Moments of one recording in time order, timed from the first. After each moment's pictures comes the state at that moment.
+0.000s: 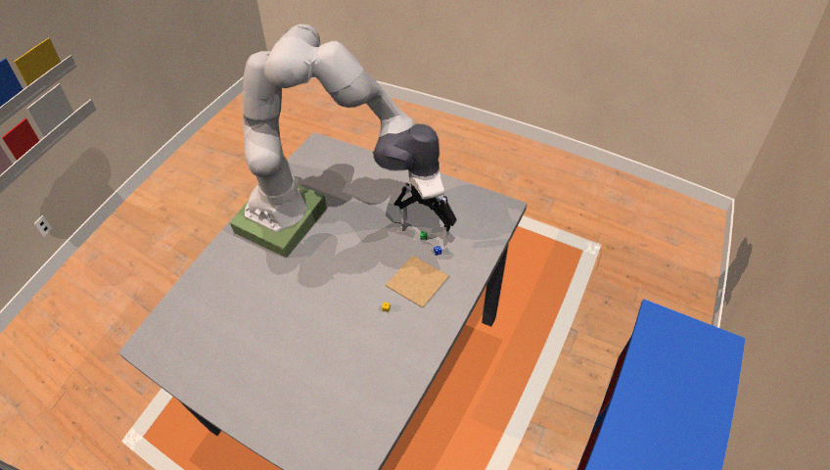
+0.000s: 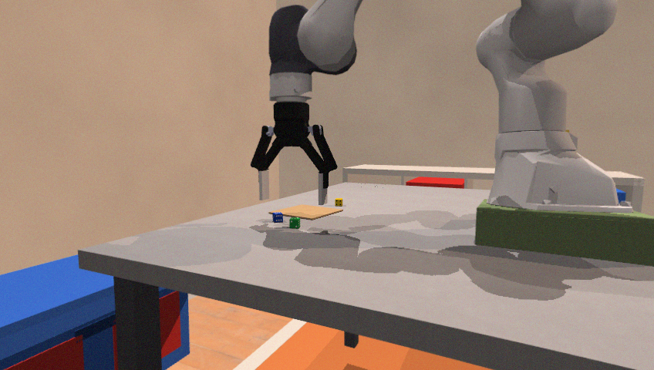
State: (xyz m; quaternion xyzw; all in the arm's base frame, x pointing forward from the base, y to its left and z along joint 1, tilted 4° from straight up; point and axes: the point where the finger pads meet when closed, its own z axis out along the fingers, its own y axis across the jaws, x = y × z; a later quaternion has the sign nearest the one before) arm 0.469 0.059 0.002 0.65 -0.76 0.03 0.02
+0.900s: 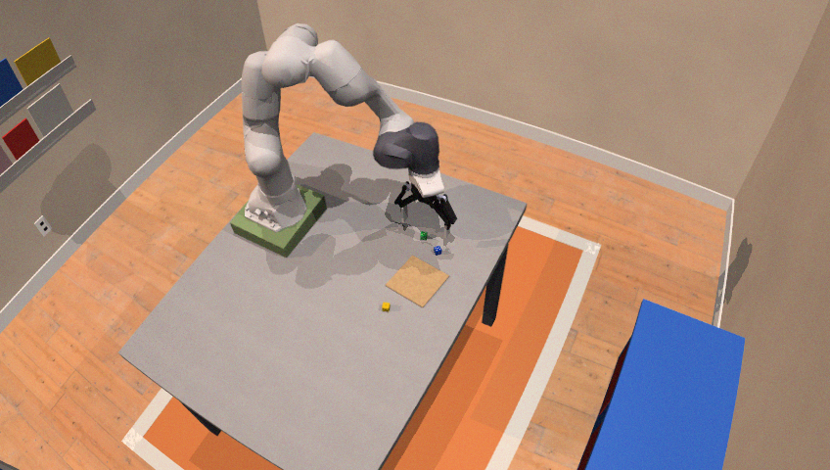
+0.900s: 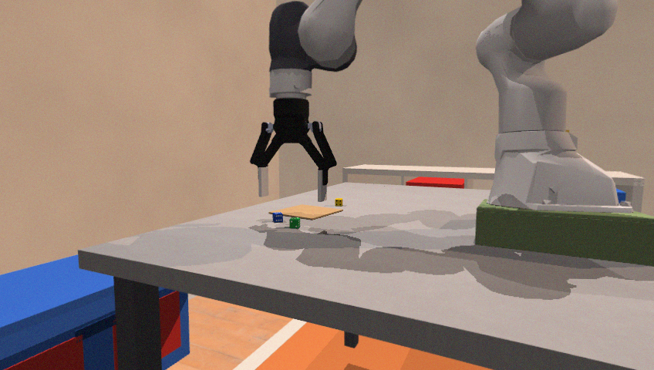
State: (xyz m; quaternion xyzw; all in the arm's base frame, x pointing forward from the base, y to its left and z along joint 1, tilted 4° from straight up) arm 0.470 0.060 0.009 0.65 -0.76 0.03 0.02
